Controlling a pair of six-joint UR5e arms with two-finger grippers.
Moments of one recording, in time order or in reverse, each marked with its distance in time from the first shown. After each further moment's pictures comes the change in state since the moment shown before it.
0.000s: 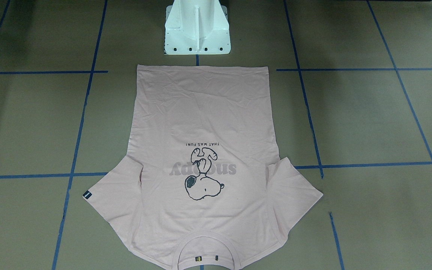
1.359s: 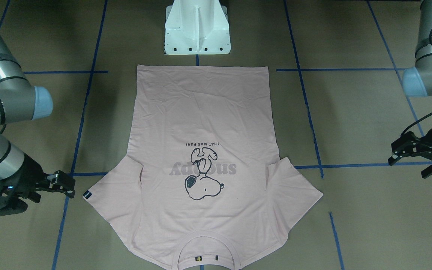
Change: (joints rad) left arm 0.299 -0.240 0.224 -0.607 0.032 -0.509; right arm -0.548 0.497 -0.367 0.503 -0.199 0.883
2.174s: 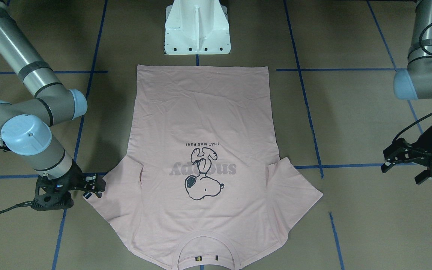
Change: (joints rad) left arm 0.014 -0.025 0.003 -0.030 0.042 -0.071; right arm -0.120 0.029 -0.096 0.031 -0.133 0.051
